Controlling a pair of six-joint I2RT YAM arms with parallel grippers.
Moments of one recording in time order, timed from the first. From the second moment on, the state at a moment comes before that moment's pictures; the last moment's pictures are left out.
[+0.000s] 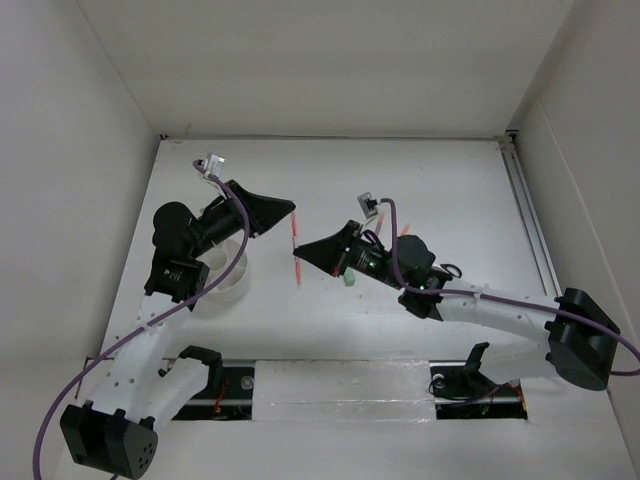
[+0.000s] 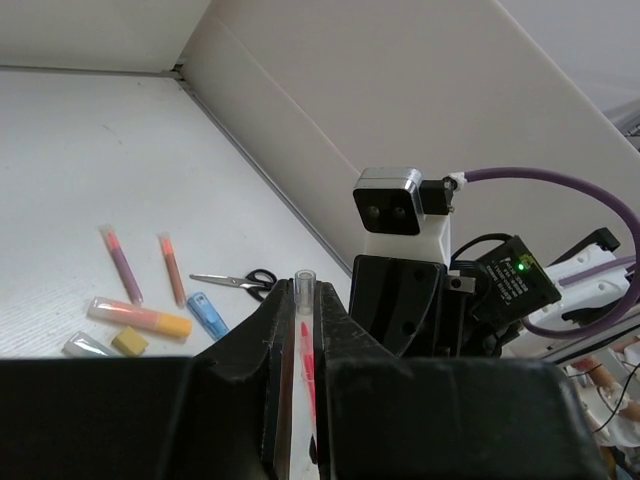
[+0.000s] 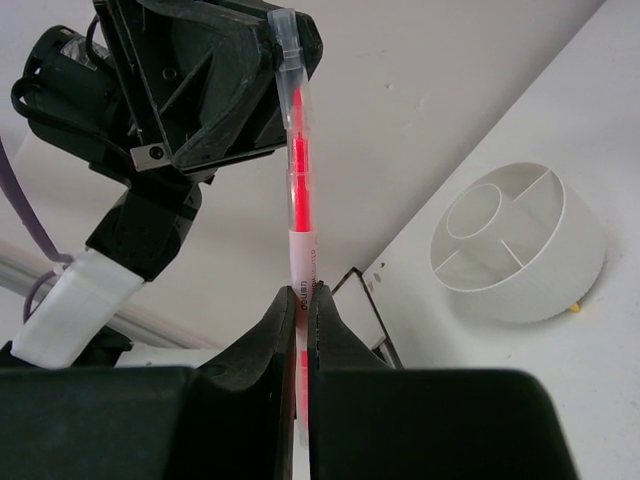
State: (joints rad) left arm -0.25 0.85 0.79 0.24 0.71 -0.82; right arm 0.99 1.28 0.74 0.75 -0.13 0.91
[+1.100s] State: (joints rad) left arm -0.25 0.89 0.80 0.25 0.71 -0.80; right arm 0.99 1.32 0.79 0.71 -0.09 0.89
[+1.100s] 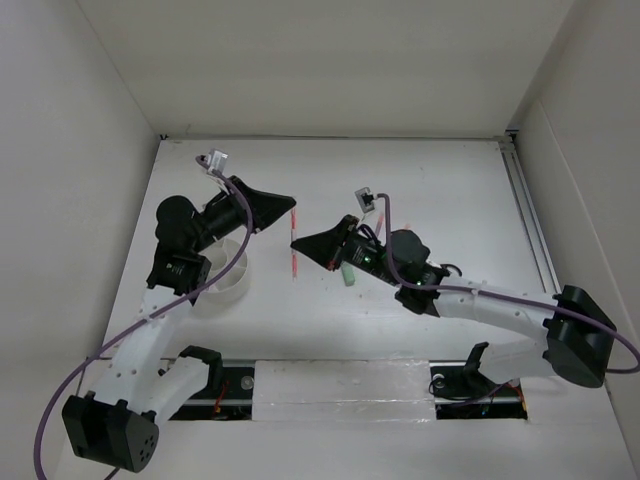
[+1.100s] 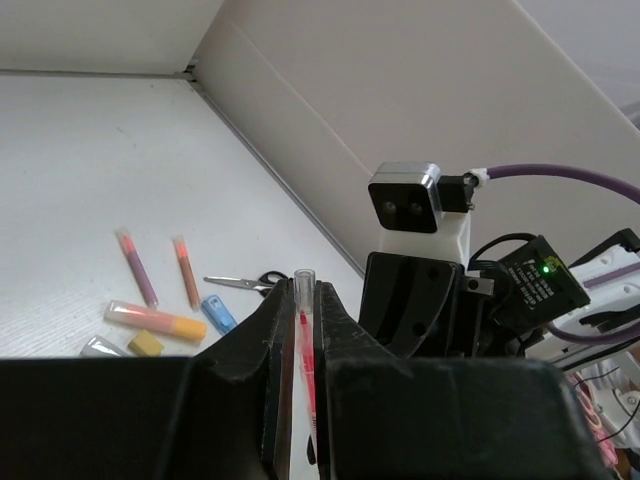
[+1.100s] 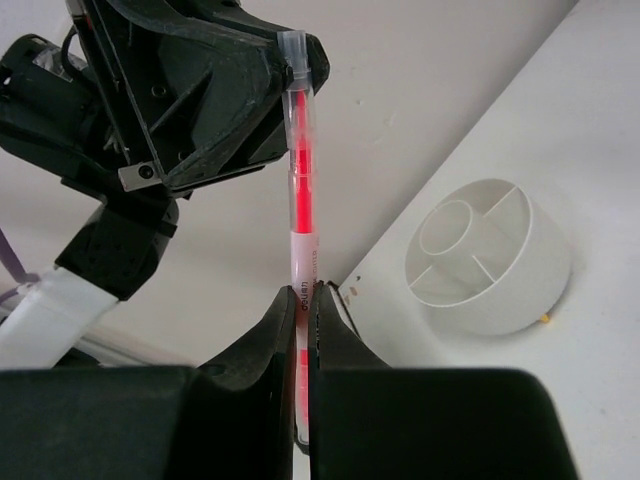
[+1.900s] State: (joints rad) left arm -0.25 0.95 0.84 0.22 0.74 -0.77; right arm 0.98 1.30 0.83 0.61 -0.03 0.84
